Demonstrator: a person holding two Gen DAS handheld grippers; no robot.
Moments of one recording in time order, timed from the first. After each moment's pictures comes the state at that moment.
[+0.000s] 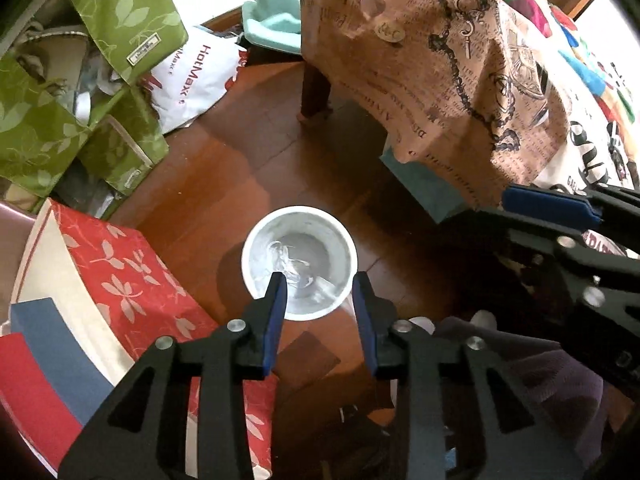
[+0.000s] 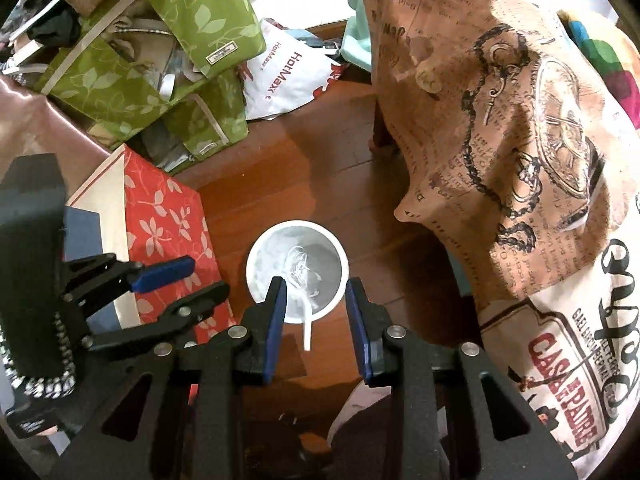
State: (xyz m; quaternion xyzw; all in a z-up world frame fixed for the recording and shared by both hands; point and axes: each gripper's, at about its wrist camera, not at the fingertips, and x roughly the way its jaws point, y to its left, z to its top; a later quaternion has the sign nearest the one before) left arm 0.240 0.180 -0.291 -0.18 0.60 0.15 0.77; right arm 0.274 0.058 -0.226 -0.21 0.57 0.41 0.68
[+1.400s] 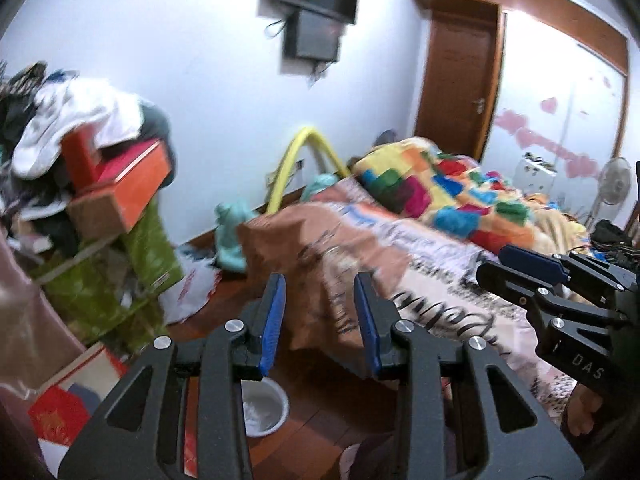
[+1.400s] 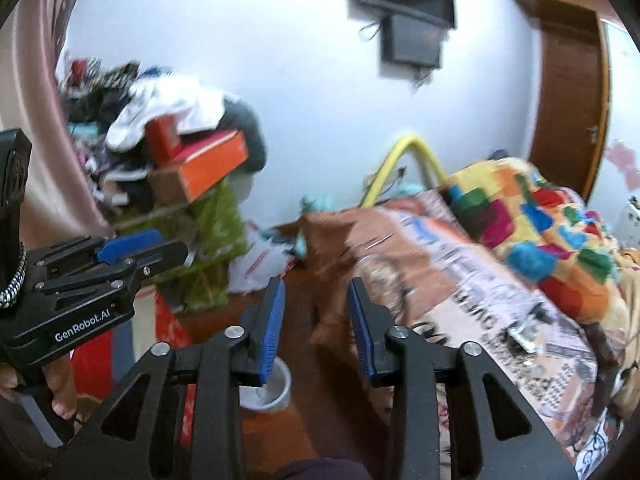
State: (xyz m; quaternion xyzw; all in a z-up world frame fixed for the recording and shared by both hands) left arm 0.175 0.012 0.020 -0.08 0.27 0.13 0.95; right arm 0.220 -0.159 0.024 -0.09 0.27 0.40 0.87
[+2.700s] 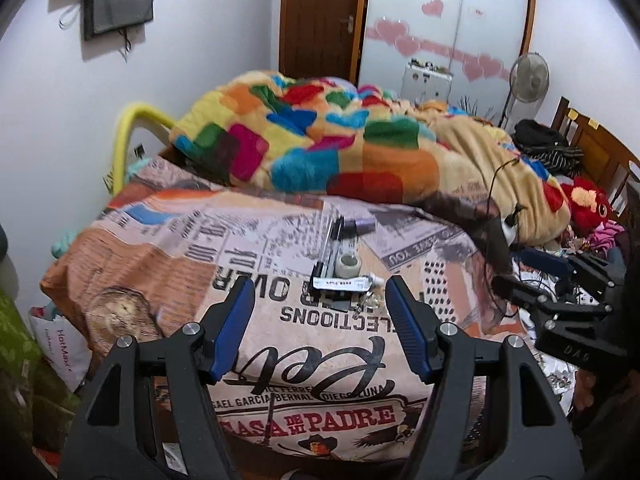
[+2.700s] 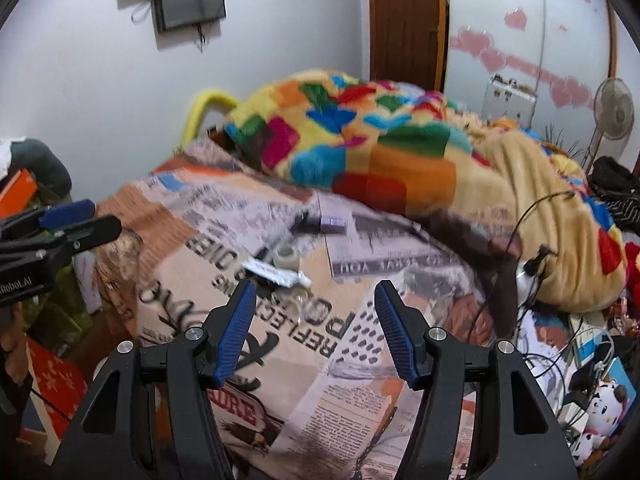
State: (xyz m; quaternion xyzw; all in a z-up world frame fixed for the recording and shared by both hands) left arm 0.460 -0.210 -0.075 0.00 0.38 -0.08 0.92; right arm 0.407 -0.386 -0.089 -0.03 0.40 0.16 0.90
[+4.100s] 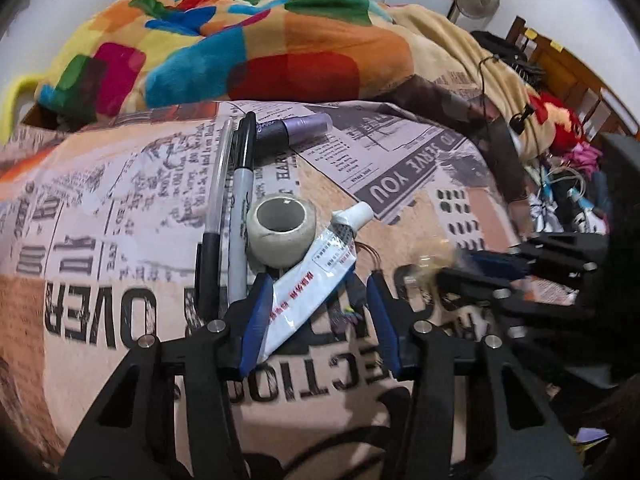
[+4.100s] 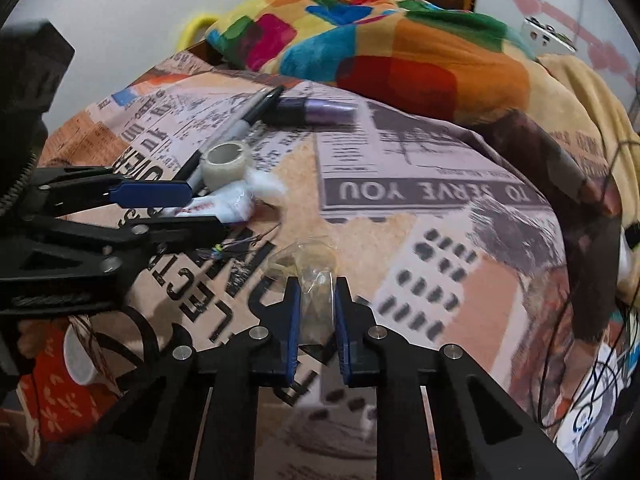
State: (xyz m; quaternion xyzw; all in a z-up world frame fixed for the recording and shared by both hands) left arm 0.599 -0.273 -0.250 0.04 0.49 -0.23 0.84; right arm 0.486 -0.396 -0.222 -0.04 0.49 0.17 0.85
